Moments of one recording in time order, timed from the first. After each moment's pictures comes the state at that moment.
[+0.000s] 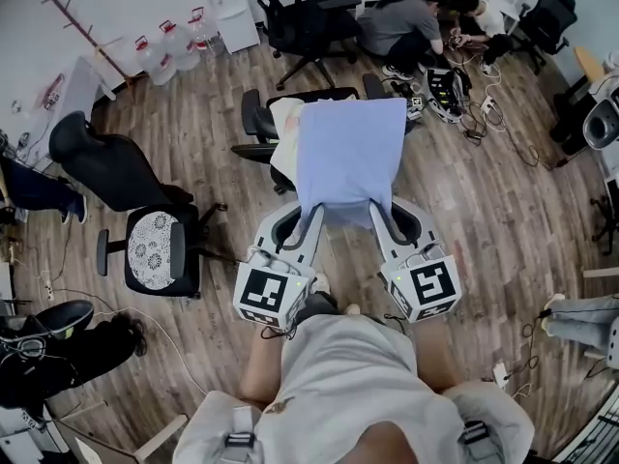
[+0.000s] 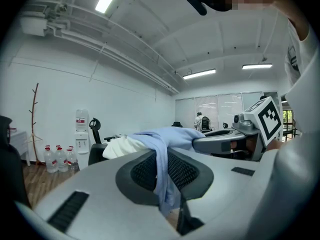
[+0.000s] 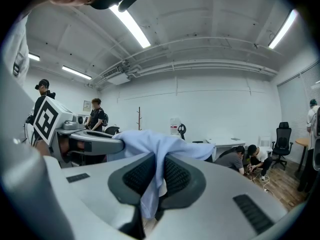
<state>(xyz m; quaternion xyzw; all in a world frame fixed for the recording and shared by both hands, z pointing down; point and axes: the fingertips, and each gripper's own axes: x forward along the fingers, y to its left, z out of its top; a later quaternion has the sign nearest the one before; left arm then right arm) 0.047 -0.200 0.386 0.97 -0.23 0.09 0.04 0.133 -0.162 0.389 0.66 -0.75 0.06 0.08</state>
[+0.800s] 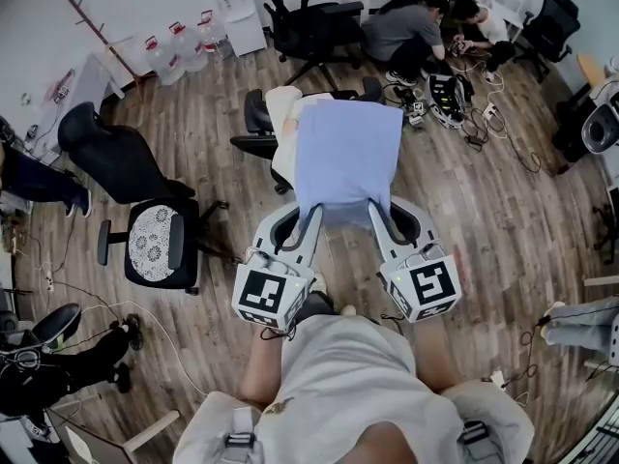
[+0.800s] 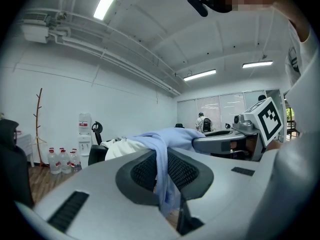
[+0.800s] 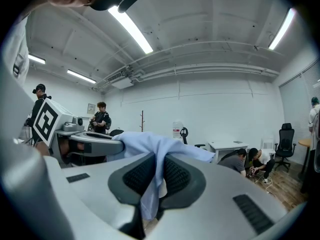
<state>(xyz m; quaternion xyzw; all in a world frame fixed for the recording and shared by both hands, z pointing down) 0.058 -0.152 0.379 0.96 -0.26 0.07 0.03 0.146 -0.118 0.381 0.64 -0.76 0.04 0.06</state>
